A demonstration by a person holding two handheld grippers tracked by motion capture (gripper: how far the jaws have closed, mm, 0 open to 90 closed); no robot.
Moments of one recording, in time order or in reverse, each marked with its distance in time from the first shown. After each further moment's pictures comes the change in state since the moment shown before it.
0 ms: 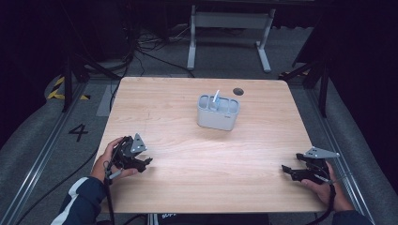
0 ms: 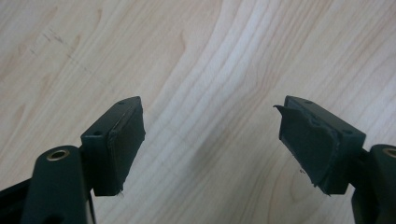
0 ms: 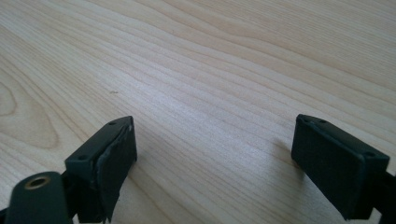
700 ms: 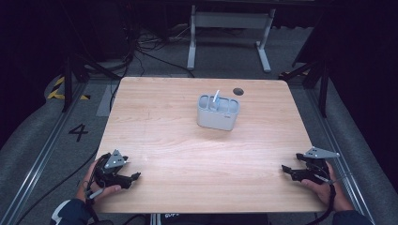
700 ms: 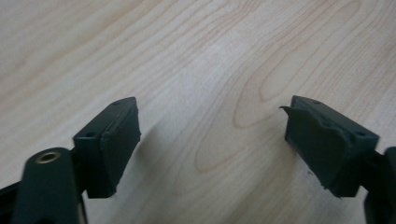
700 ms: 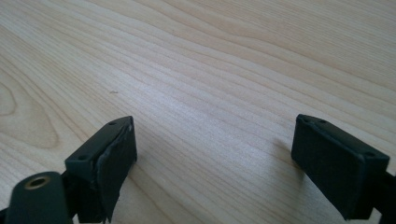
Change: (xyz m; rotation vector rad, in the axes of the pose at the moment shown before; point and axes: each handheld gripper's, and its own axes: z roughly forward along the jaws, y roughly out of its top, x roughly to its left) left arm -0.006 -0.079 -0.009 -0.145 -0.123 -0.267; right arm 0.000 0.000 0.000 0.000 0.000 0.000
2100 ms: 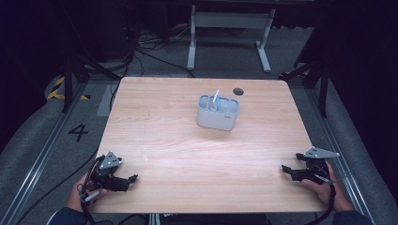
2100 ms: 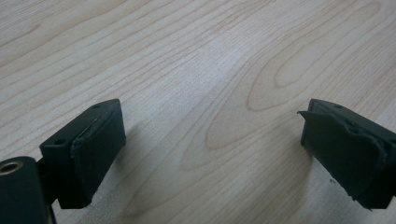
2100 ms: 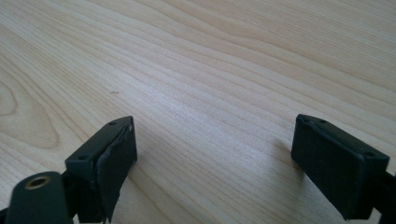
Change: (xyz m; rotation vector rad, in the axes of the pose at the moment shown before) left arm 0.000 -0.003 -0.002 0.023 0.040 -0.041; right arm 0.000 0.000 0.000 0.000 0.004 -0.004
